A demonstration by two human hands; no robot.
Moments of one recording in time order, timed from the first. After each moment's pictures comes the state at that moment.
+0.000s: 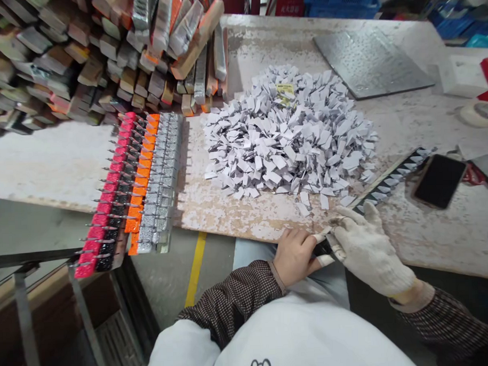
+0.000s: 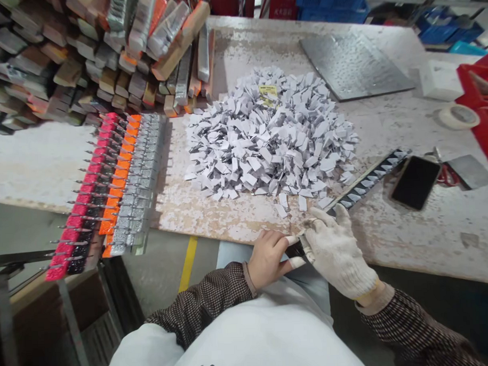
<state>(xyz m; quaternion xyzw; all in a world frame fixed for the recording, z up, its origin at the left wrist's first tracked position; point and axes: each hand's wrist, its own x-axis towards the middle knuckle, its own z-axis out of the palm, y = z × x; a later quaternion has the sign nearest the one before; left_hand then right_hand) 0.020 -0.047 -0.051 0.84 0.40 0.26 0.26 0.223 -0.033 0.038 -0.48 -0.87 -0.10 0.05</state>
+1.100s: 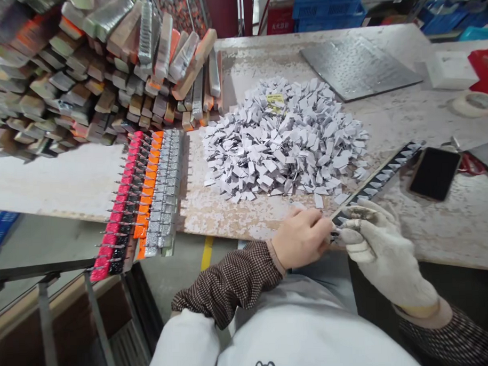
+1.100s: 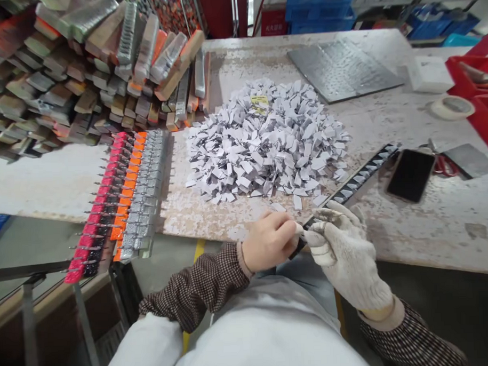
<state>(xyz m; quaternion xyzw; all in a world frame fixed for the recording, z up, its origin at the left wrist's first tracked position) 0.018 0.007 0.024 0.91 0.31 0.23 0.14 0.232 -0.050 0.051 -0.55 -0.78 -0.04 0.30</state>
